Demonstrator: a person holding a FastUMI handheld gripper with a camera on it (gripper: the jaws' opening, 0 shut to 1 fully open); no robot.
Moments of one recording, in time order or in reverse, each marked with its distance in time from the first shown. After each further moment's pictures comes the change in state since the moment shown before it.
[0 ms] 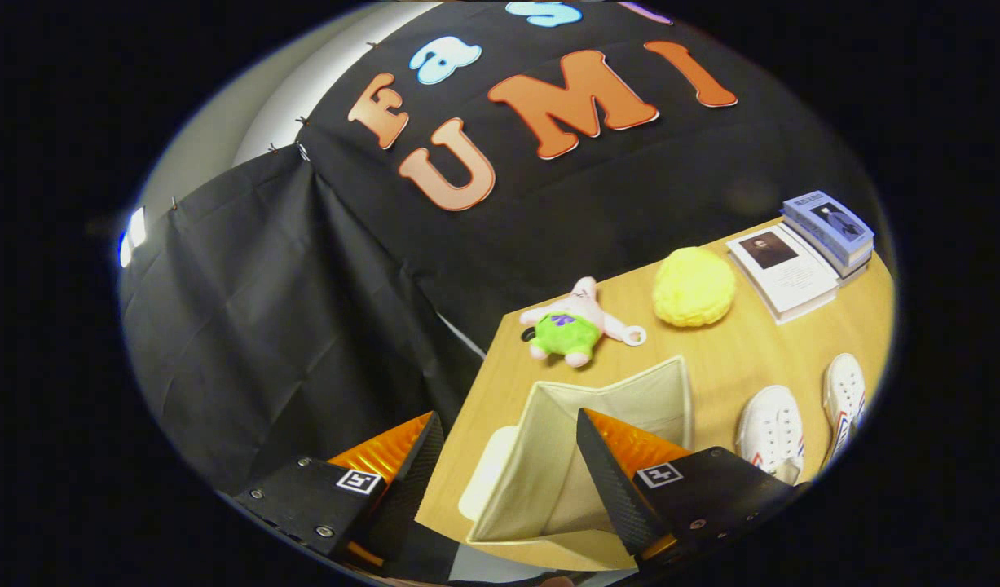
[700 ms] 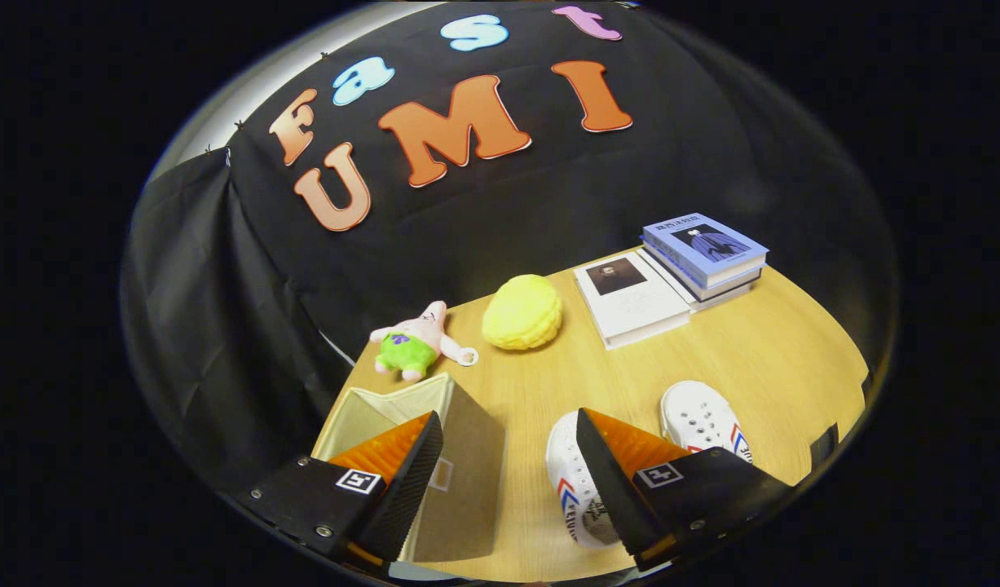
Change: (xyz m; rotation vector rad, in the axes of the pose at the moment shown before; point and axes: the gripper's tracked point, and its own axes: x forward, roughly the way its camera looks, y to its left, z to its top) arm -0.058 -0.187 0.004 -0.043 -0.072 -0.363
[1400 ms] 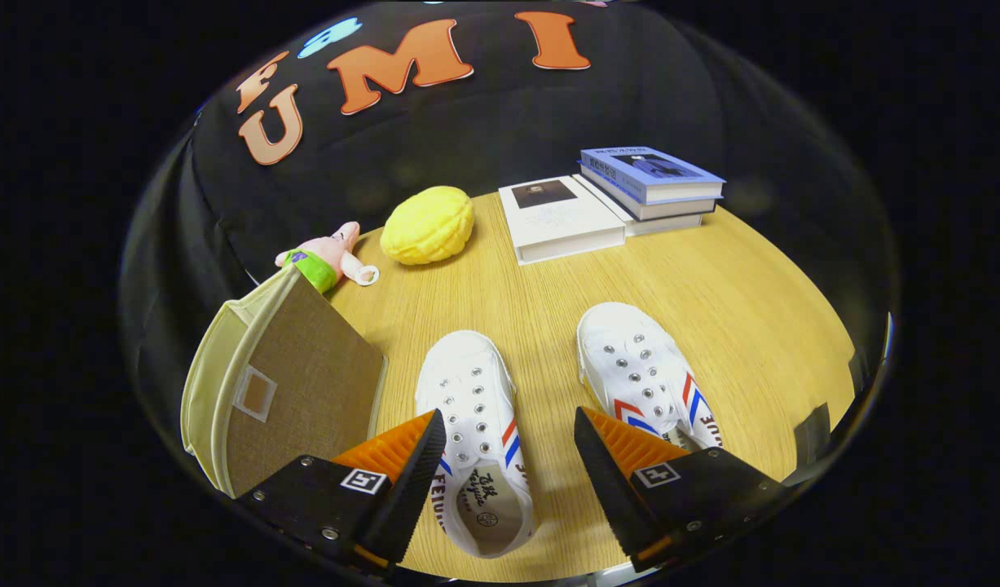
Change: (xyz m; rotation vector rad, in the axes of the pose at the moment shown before) arm 0.037 -0.101 -0.106 -0.029 0.228 -0.172
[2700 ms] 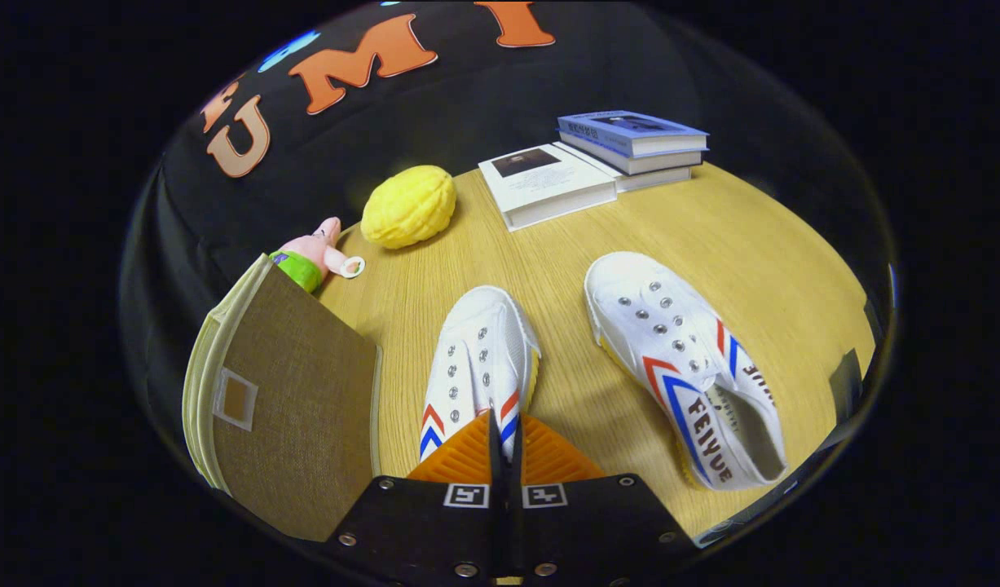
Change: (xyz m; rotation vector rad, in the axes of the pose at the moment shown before) arm 0.009 0.011 -0.008 0.101 0.025 -0.050
